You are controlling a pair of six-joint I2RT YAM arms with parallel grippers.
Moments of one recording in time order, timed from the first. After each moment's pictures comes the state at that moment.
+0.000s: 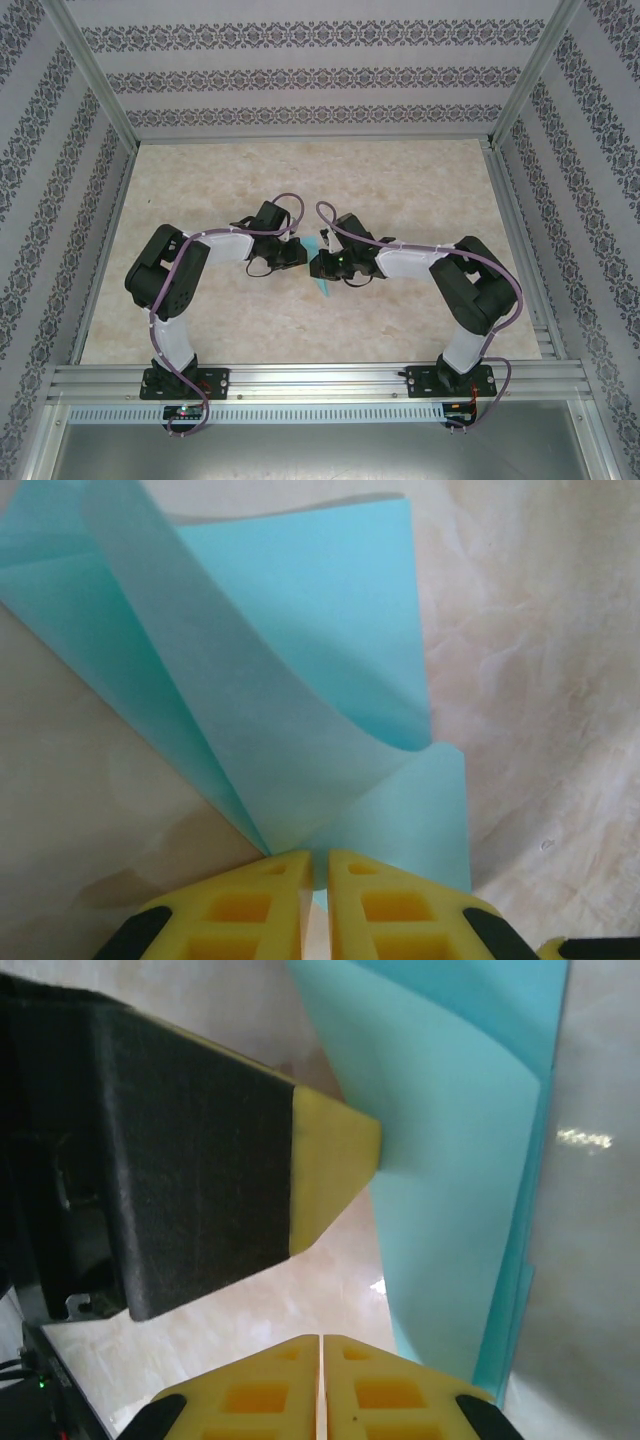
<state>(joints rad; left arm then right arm) -0.51 1.87 1.00 -0.21 0.46 -0.66 0.68 1.76 0.88 -0.06 -0.45 0.68</state>
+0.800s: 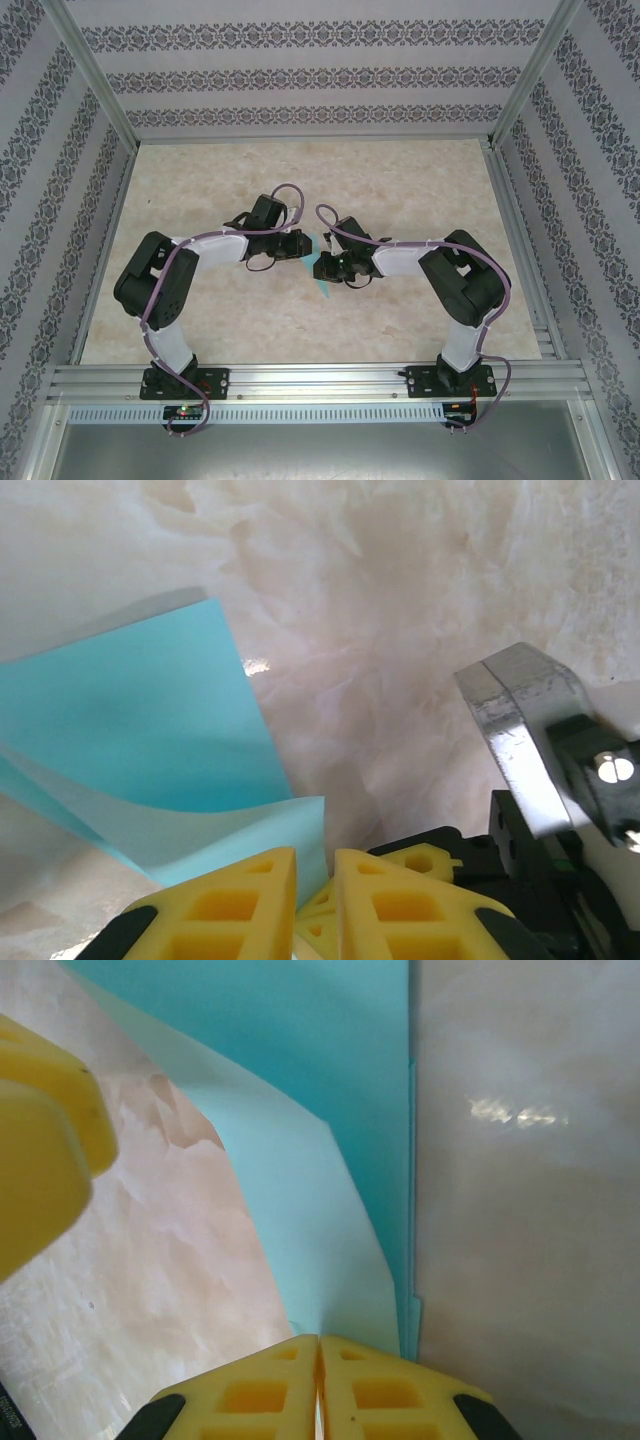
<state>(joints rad) -0.51 1.79 0.98 -0.11 0.51 -0.60 0.66 1.83 0.88 -0.06 -0.42 0.69</state>
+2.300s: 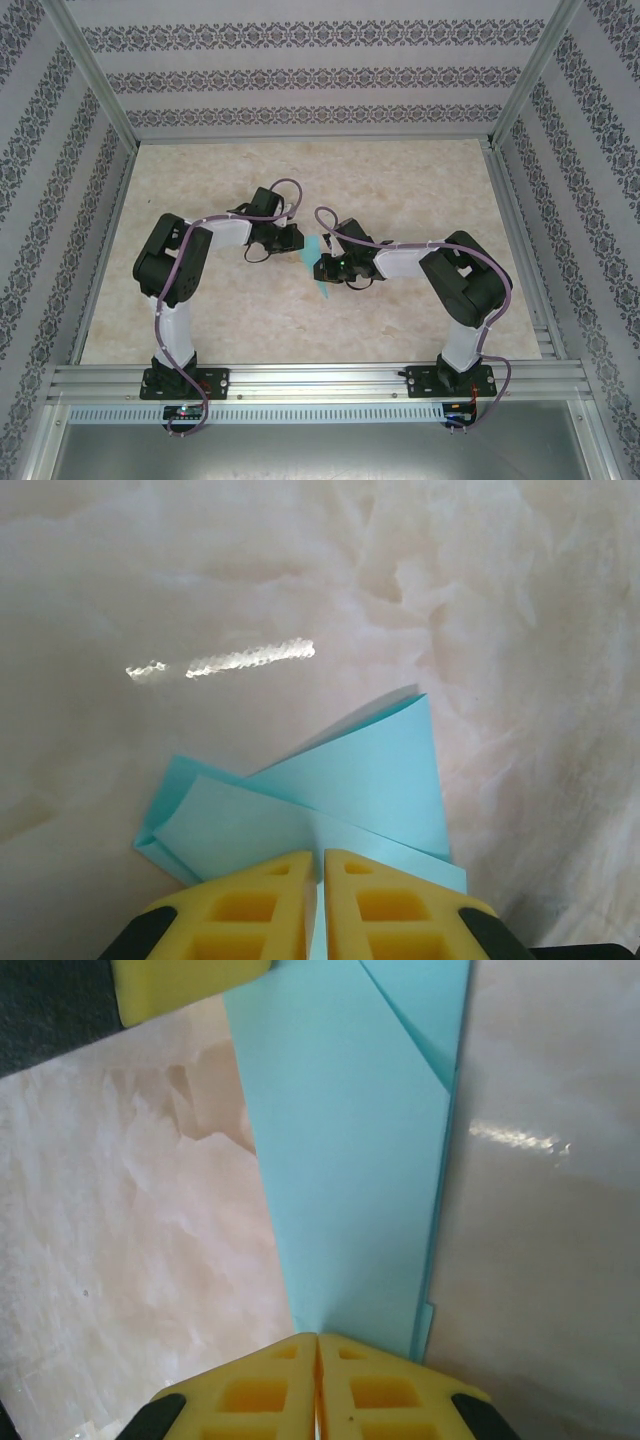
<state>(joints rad) -0.41 1.97 1.14 -0.22 0.50 -0.50 0.66 1.82 0.84 -0.01 -0.42 0.63</state>
